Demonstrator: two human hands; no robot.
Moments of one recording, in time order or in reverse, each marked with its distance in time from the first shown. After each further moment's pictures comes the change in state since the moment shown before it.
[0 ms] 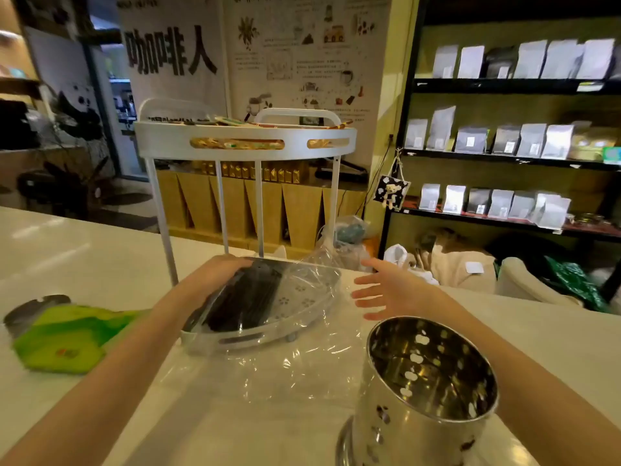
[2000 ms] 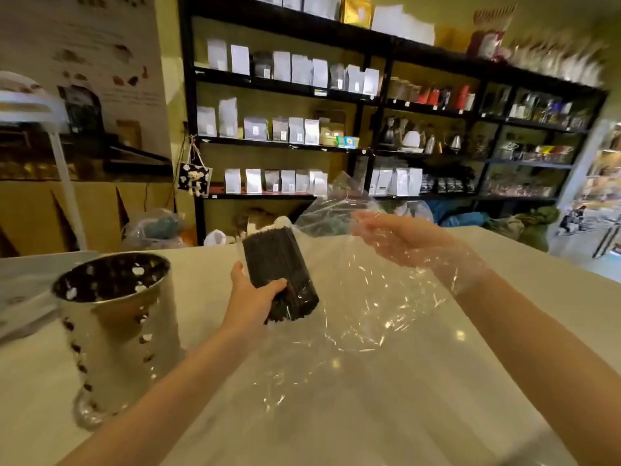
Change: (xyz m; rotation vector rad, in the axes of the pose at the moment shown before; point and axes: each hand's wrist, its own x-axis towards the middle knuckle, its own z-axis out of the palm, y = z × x) left_hand -0.250 0.077 0.283 -0.597 -0.549 0.221; right_hand -0.358 0.083 -0.185 -0.002 0.418 -0.332
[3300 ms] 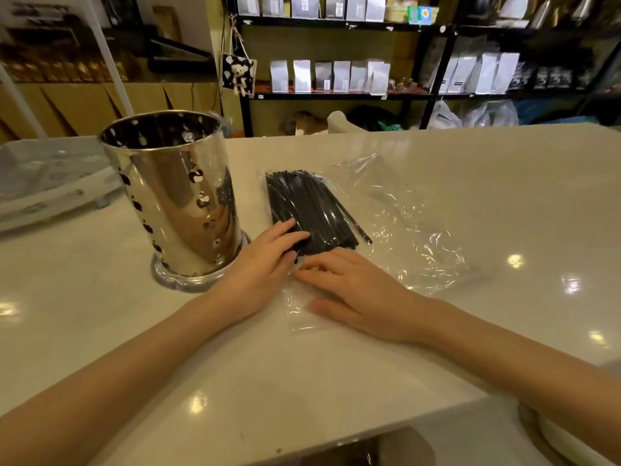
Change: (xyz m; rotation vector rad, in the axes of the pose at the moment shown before) left_hand -0.036 -0.076 -0.090 1.072 -0.268 0.436; right_hand -0.024 0.170 0.155 -1.264 -0.278 -0.701
